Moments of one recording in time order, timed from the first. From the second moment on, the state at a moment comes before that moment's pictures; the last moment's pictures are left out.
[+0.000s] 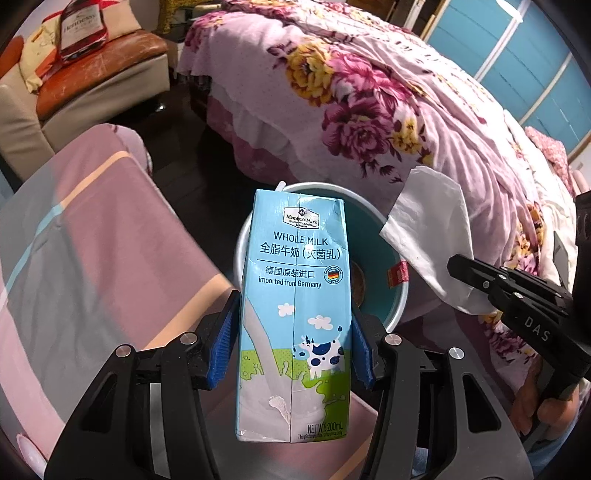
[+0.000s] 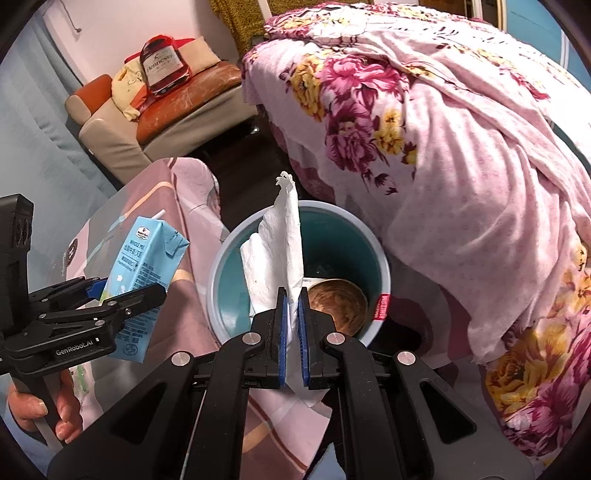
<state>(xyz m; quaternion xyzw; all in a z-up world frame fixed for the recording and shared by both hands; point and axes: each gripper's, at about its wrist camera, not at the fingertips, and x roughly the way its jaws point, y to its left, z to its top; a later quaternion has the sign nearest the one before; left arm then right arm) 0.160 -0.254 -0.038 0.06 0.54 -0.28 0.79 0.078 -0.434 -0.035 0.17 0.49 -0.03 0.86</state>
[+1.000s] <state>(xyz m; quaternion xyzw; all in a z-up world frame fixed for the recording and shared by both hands) 0.194 -0.264 -0.070 0.05 0.56 -0.27 0.78 0.108 -0.442 -0.057 0.16 0.52 -0.05 0.84</state>
